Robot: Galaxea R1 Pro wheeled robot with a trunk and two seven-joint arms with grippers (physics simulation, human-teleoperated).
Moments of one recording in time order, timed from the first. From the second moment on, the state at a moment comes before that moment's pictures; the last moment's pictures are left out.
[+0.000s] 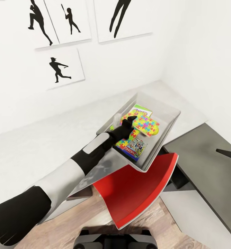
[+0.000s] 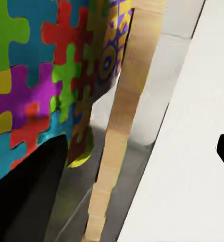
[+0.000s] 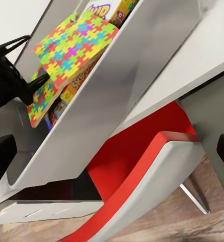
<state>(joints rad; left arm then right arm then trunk) -1.16 -0.17 -0.74 -0.81 1.98 0.10 0.15 -0.29 -0.72 -0.57 -1.62 -0.82 1.04 0.85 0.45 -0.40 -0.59</state>
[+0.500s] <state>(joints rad) -1.10 -0.14 -0.65 -1.02 2.00 0.10 0.29 -0.29 -0.72 -0.56 -1.62 -0.82 1.04 0.85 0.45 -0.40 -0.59</state>
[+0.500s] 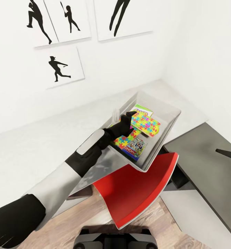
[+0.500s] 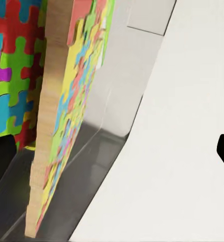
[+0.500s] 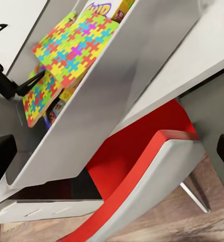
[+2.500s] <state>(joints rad) -1.04 -0.10 -0.77 -1.54 1.77 0.17 0.33 -0.28 -0.71 -0.57 -1.62 -0.81 1.04 0.92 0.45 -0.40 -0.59</state>
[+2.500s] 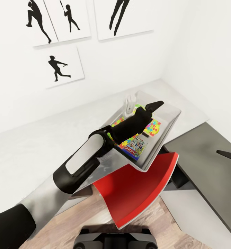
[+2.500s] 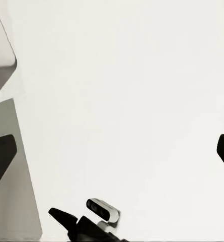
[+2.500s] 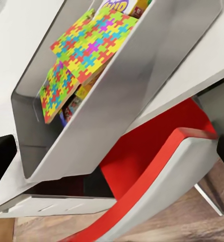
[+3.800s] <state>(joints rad) -0.84 -0.04 -0.79 -1.60 1.71 0.34 0.20 -0.28 -0.71 -0.56 -1.62 -0.81 1.04 0.93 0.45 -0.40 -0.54</state>
